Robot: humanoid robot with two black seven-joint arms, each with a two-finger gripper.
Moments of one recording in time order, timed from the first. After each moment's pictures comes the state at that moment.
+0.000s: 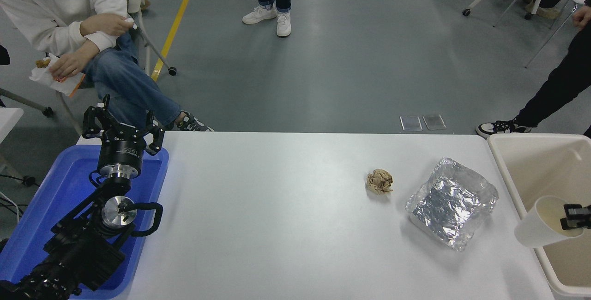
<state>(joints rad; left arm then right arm) -0.55 0.19 -1.04 -0.55 0.03 -0.40 -0.57 1.80 -1.03 -1.20 1.29 -0.94 0.48 0.19</state>
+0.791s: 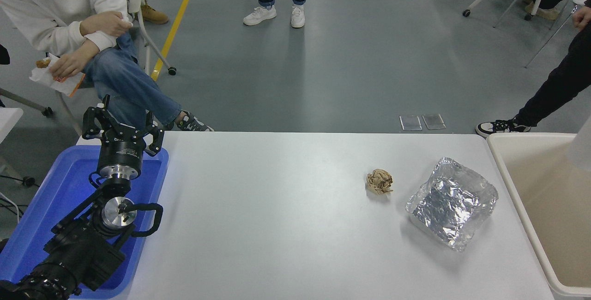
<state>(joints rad) -0.55 0.19 -1.04 -0.55 0.03 -0.40 -0.57 2.63 -0.76 -1.72 1.41 -0.86 0.73 0.31</state>
